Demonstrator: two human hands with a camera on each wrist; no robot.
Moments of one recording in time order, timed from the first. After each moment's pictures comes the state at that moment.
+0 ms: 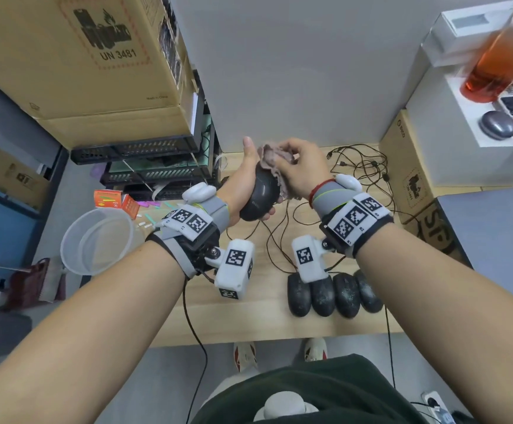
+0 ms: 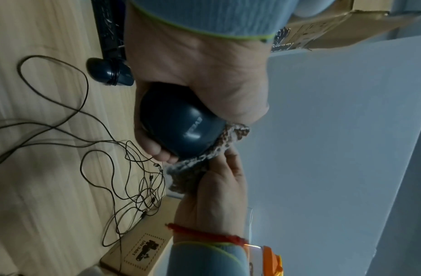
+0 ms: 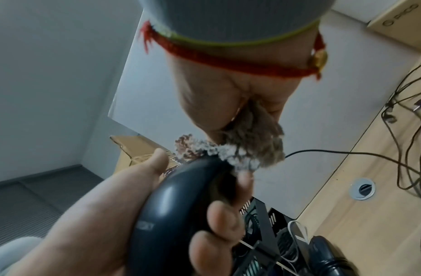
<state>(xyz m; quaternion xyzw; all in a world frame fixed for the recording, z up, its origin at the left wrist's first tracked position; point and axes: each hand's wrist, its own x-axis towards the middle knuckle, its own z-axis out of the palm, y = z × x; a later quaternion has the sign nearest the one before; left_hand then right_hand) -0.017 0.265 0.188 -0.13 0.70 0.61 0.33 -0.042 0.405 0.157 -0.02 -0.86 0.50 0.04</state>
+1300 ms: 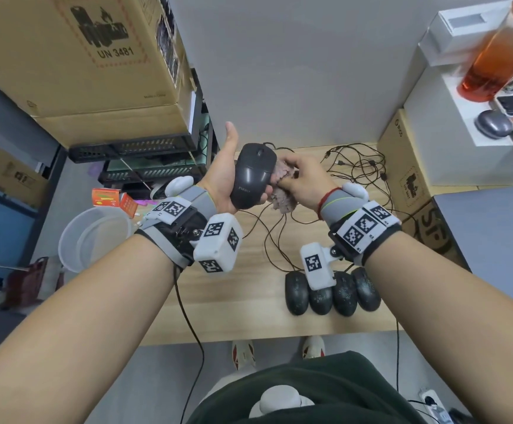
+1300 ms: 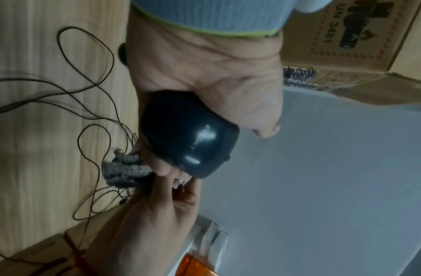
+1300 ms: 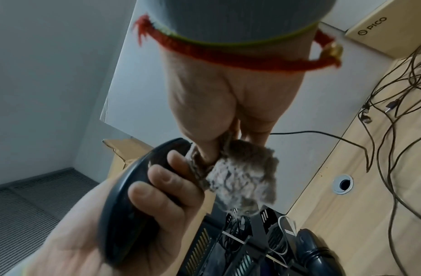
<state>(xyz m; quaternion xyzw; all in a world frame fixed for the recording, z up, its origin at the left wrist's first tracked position) -0.026 0.252 0.201 -0.13 0.59 0.72 0.34 -0.016 0.417 0.162 0.02 -0.84 0.54 -0.06</state>
